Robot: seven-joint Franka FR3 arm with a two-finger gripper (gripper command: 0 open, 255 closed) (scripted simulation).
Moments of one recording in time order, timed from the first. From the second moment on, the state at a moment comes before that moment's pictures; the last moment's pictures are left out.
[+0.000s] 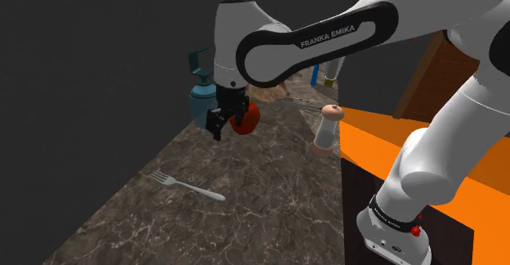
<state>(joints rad) 0.14 -0.13 0.43 -2.08 0.06 2.05 0.39</state>
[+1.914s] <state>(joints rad) 0.36 0.49 0.49 -1.63 -0.30 2.12 0.70</state>
